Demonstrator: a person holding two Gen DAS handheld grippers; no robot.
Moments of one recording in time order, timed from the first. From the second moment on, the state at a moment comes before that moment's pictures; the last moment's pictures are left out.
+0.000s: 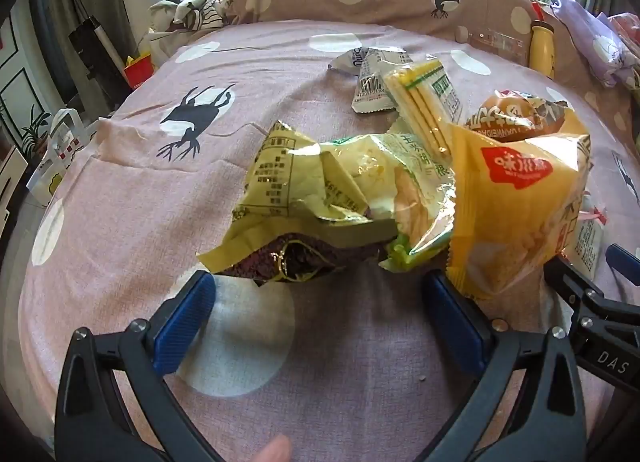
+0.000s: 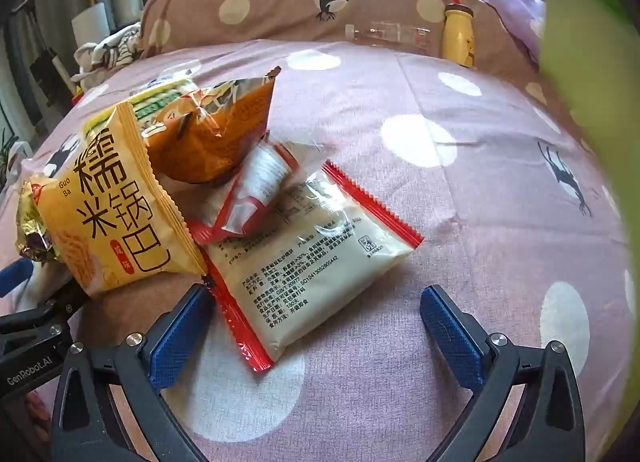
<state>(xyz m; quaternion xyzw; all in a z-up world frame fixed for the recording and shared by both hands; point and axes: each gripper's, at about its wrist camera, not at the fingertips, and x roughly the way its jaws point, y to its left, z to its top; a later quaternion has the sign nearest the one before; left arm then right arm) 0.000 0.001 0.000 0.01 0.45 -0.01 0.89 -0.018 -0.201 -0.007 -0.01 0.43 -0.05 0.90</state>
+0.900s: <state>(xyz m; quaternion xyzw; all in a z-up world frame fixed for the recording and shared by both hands) 0.007 0.001 0.008 0.01 0.50 -0.01 0.87 -0.015 -0.198 -0.006 -0.01 0.44 -0.05 0.90</state>
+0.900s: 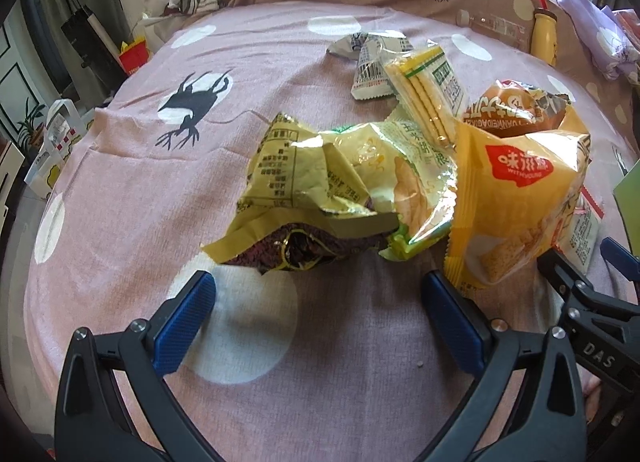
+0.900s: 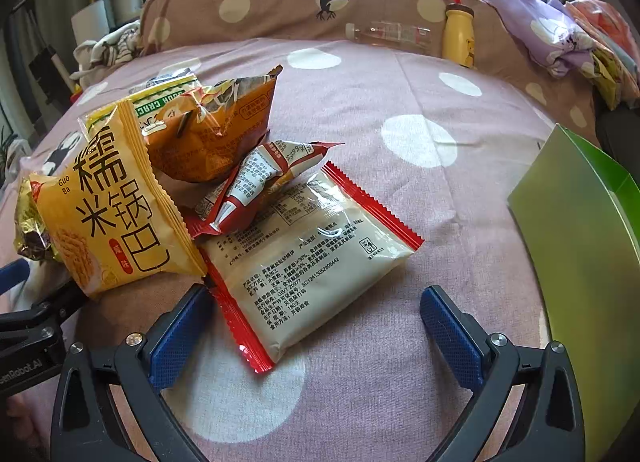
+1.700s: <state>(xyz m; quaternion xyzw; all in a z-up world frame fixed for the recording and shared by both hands) 0.005 -0.017 0.097 -0.06 0.44 -0.13 0.89 -0.010 -0.213 0.109 0.16 0.39 0.09 0.90</state>
